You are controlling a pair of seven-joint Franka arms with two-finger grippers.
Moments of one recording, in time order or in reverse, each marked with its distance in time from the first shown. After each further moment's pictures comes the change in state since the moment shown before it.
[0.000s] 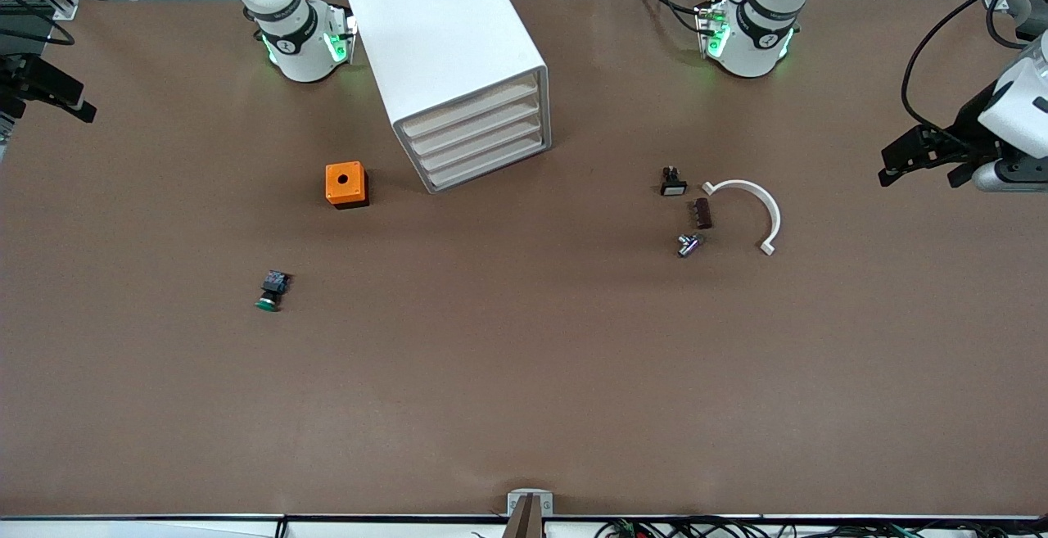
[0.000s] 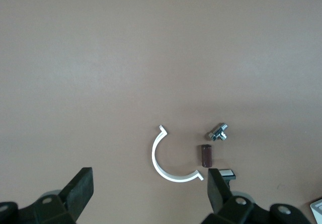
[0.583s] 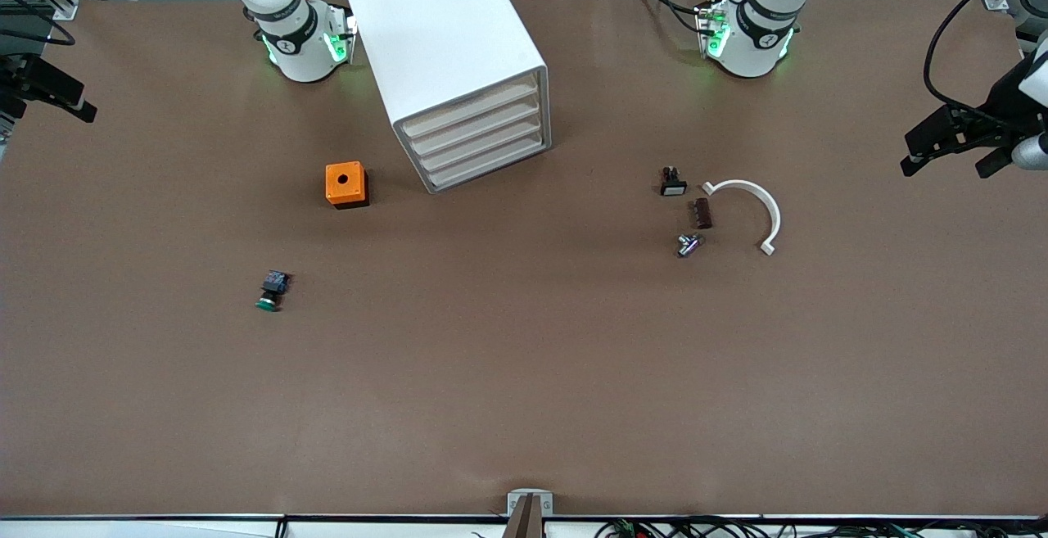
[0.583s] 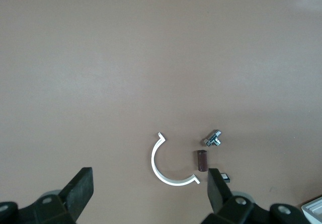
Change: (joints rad) left arm -0.002 0.016 -0.004 0.106 0.000 -0.060 0.000; right arm 0.000 0.000 0.000 -0.001 0.000 -0.001 0.000
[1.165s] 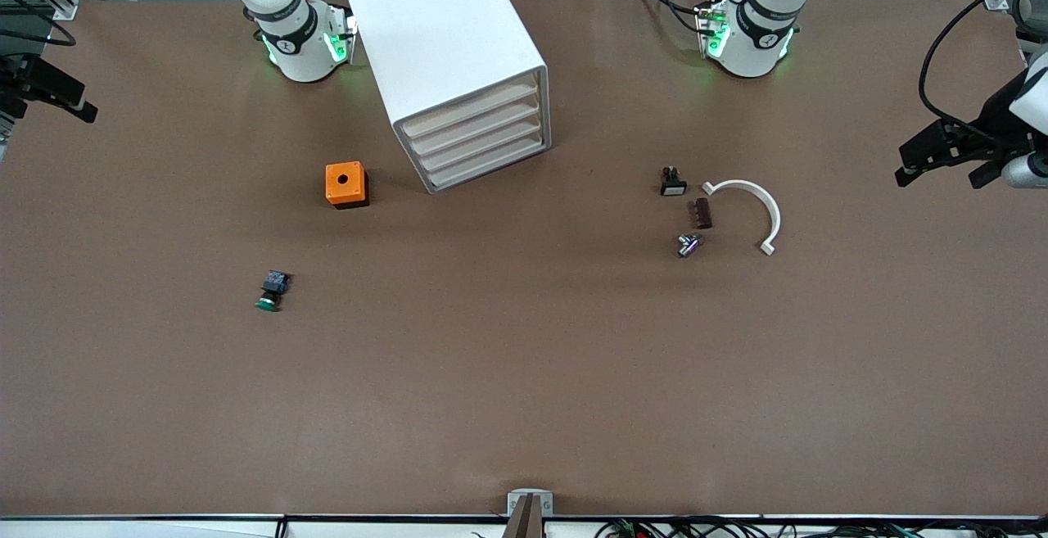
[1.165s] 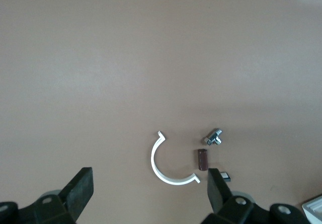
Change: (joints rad) left arm -0.001 0.037 0.000 0.039 0.000 -0.038 0.000; right arm 0.000 0.000 0.000 -0.002 0.000 0.000 0.000
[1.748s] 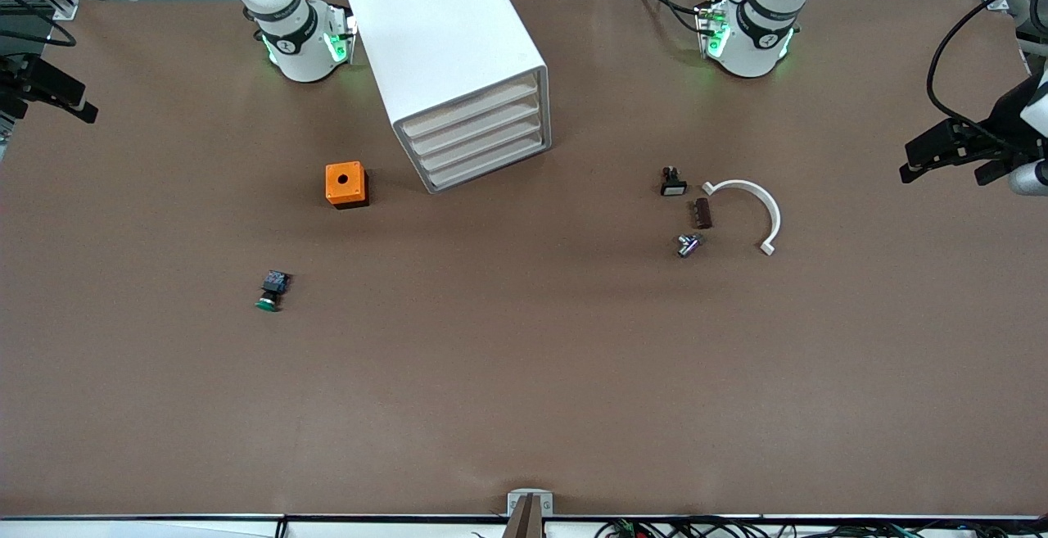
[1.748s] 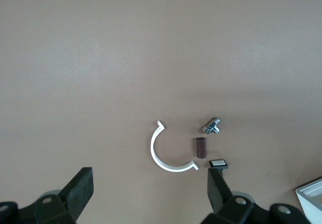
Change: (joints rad) left arm -0.002 0.074 0.000 0.123 0.000 -0.104 0.000; right arm 0.000 0.000 0.000 -0.001 0.000 0.002 0.000
